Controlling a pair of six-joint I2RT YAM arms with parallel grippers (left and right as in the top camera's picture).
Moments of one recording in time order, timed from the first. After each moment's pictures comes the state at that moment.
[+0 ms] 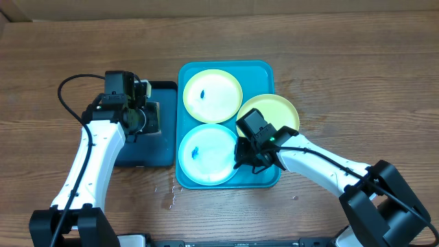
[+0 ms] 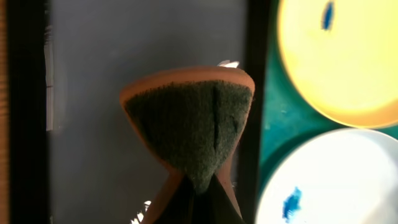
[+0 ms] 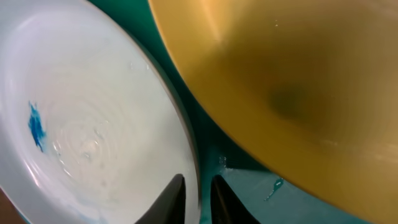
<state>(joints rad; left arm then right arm) 0.02 1.51 1.08 -0.76 0.07 -0.09 0.68 1.71 0.95 -0.49 -0.17 0.83</state>
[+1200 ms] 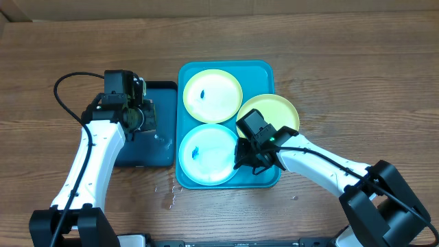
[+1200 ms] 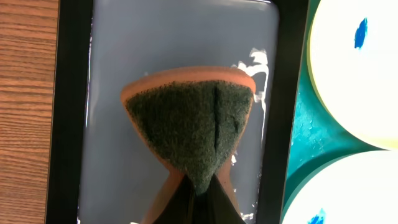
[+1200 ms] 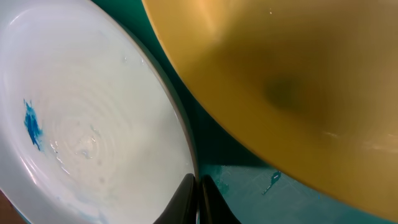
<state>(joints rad) 0.02 1.51 1.08 -0.73 0.00 -0.09 0.68 1.71 0.95 -0.50 -0.17 0.83</state>
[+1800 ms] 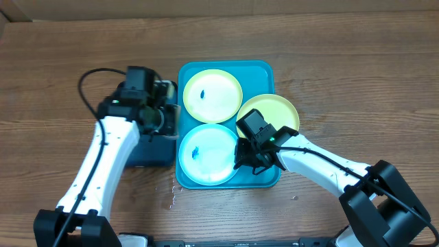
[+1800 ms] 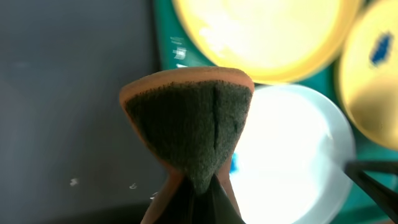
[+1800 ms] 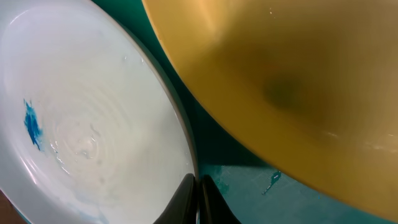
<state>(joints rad) -0.15 1.51 1.16 -0.90 0.16 -0.09 0.68 1.71 0.95 -0.50 -0.17 0.83</state>
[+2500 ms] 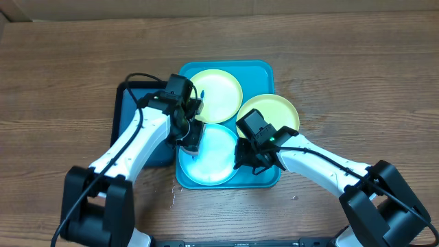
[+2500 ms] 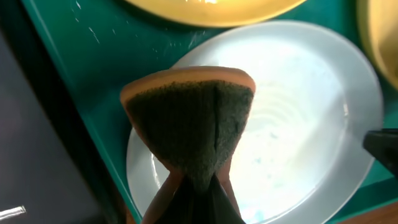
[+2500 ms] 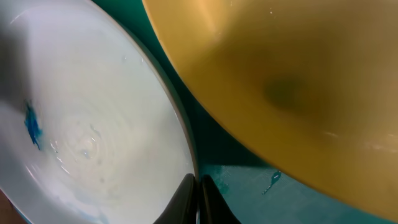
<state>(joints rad) -0.30 1.70 1.15 -0.90 0.16 -0.09 0.68 1.71 0.95 -0.50 -0.18 0.83</state>
